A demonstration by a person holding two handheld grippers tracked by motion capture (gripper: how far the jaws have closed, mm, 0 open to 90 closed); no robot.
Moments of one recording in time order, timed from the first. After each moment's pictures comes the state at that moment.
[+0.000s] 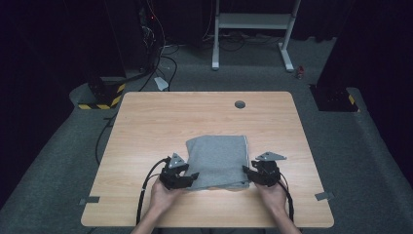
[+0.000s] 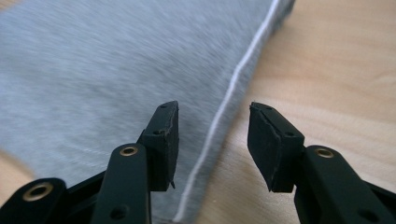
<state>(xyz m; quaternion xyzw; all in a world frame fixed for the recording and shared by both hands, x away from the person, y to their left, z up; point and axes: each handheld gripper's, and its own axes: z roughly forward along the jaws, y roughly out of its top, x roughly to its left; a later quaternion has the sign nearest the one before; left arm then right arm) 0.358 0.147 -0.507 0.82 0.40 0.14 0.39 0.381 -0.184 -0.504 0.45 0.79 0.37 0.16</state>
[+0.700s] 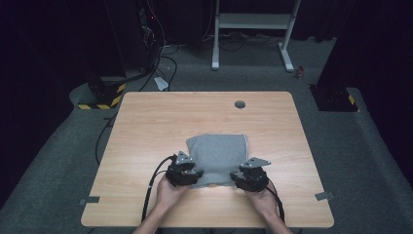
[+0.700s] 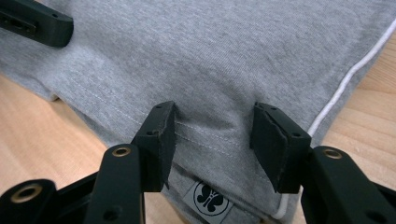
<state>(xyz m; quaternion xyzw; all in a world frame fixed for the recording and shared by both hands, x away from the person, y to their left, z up) 0.379 0.130 -0.513 0.82 0.41 0.12 0.38 0.370 -0.149 -0.512 0.40 0.83 0.35 0.15</state>
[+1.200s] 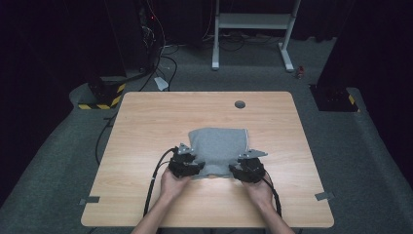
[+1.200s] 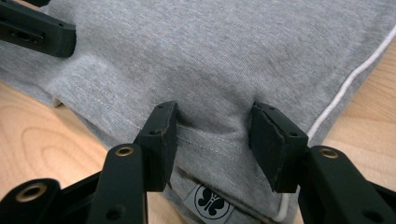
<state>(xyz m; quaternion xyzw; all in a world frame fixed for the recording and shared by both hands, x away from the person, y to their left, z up) 0.410 0.129 -0.516 0.80 0.44 0.12 0.38 0.397 -0.140 -0.511 0.42 0.82 0.35 0.15</state>
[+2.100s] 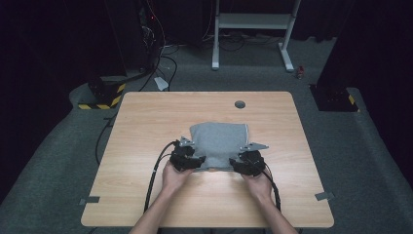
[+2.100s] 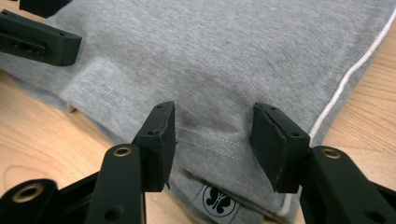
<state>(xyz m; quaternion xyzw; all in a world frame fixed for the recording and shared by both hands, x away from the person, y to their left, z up) 0.426 0.127 -0.507 0.80 0.45 0.12 0.39 0.414 -0.142 -0.503 0.44 0.81 0.36 0.15</state>
